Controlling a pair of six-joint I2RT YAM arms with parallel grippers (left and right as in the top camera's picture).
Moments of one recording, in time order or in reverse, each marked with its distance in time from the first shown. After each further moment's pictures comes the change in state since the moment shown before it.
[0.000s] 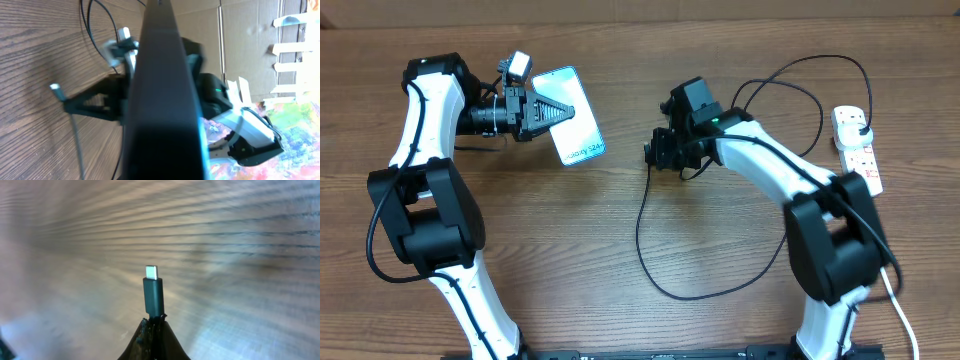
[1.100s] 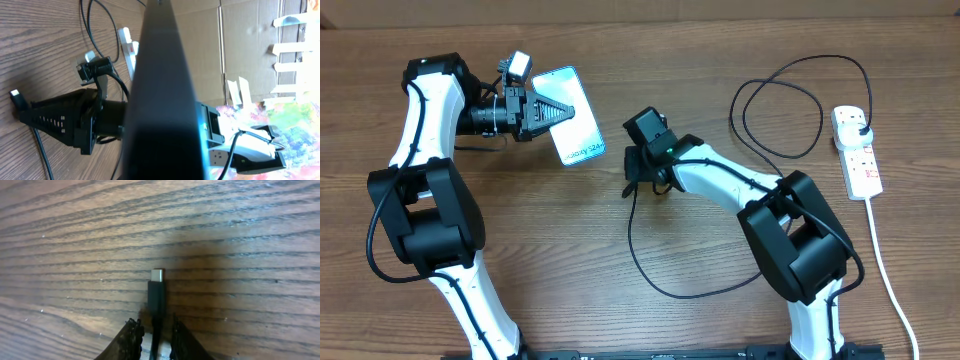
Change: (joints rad) left arm 0.000 0.000 0.000 0.000 0.000 0.000; right arm 0.188 0.106 -0.030 0.166 0.437 0.105
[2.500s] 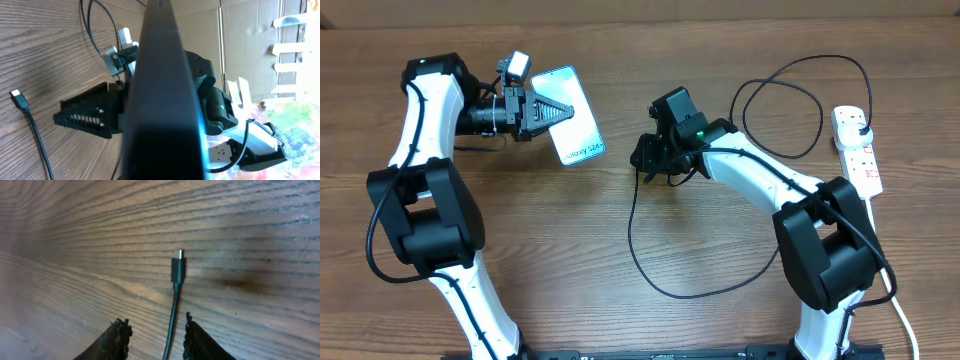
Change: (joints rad) left arm 0.001 0.000 0.000 0.000 0.000 0.000; right arm -0.108 -0.103 -0.010 -0.071 -0.296 -0.040
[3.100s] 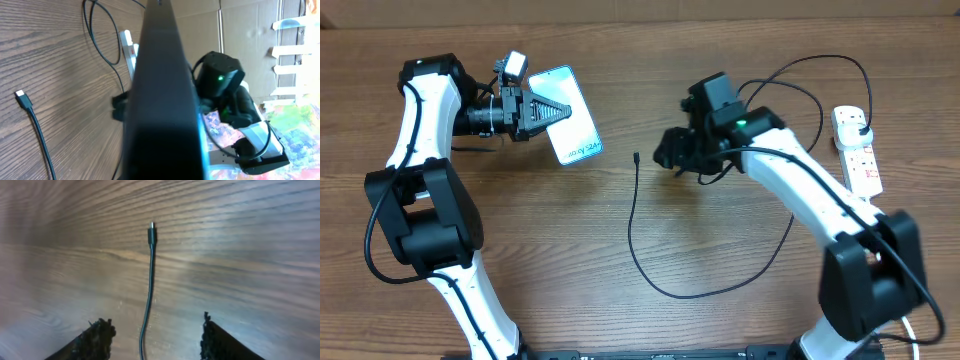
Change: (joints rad) left arm 0.016 0.000 0.000 0.000 0.000 0.000; right arm -0.083 -0.184 0.000 -0.249 -0.029 -0.053
